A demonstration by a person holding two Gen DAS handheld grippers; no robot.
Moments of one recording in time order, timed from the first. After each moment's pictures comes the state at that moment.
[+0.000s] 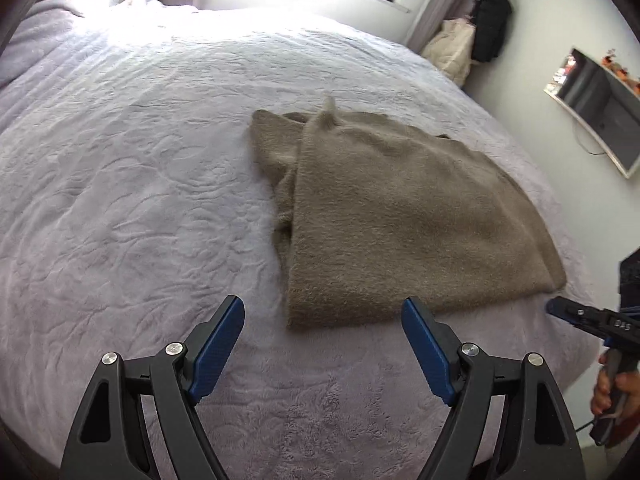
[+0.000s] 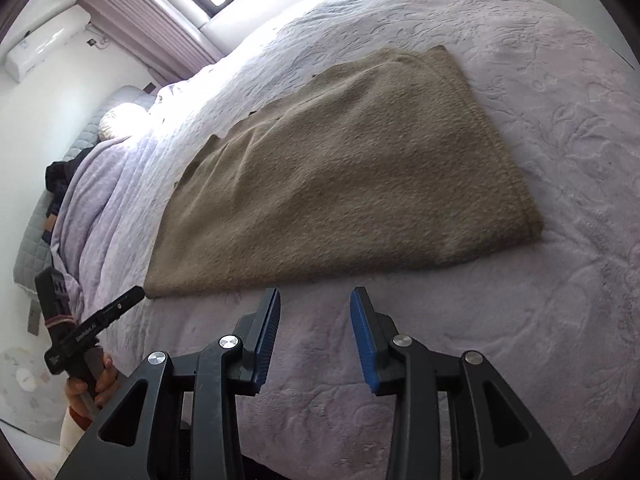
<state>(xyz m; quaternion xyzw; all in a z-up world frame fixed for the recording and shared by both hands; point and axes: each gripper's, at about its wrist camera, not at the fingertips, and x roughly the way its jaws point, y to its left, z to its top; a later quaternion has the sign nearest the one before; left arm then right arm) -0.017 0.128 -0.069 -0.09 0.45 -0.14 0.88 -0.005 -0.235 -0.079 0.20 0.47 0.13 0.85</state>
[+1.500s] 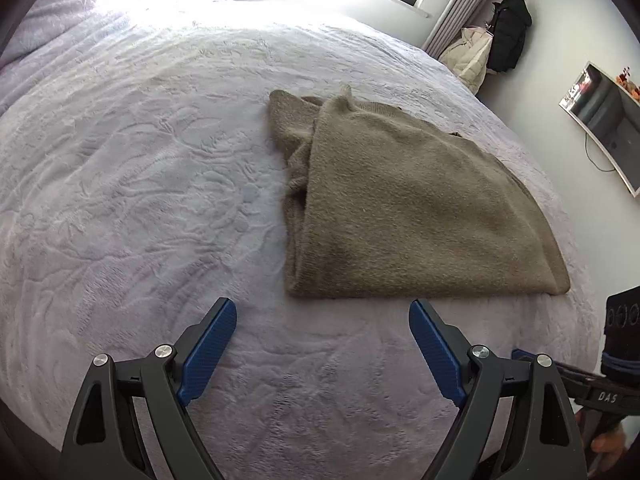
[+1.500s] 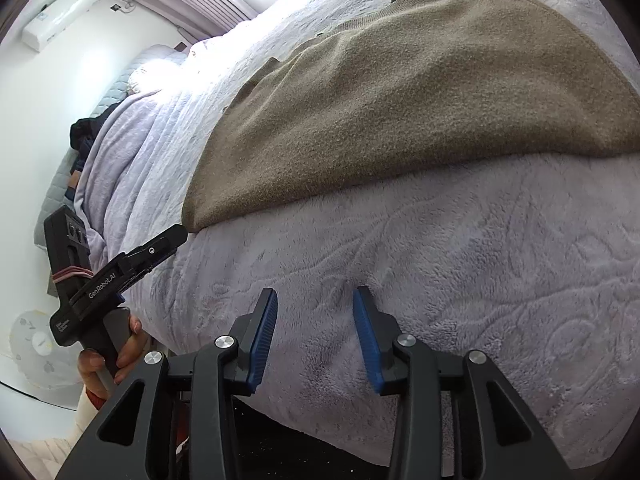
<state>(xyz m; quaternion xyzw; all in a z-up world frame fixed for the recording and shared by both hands) -0.033 0.130 -0.082 -0.13 0.46 -0.10 0.87 -0.009 -0.160 -0.114 0.20 0.51 0.19 0.81</state>
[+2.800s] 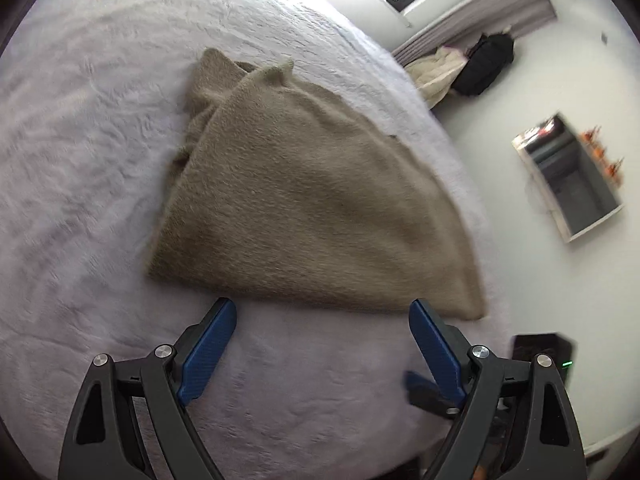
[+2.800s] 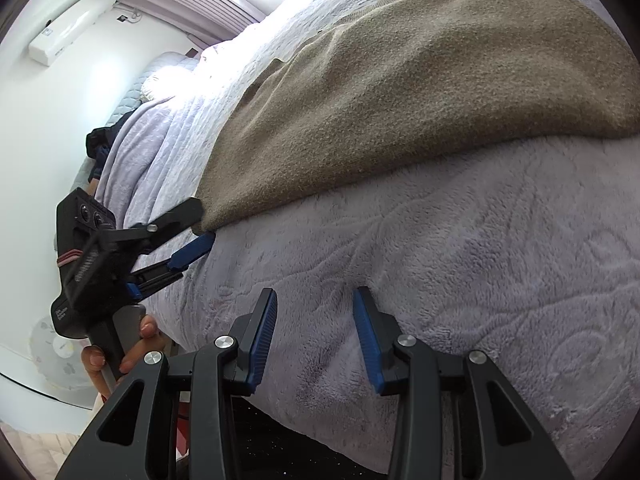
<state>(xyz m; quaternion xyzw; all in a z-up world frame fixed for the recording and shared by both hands) -0.021 0.108 -0.092 -0.29 0.46 -0.21 0.81 -0.011 -0.178 -0.123 0.23 0.51 0.22 0.80</state>
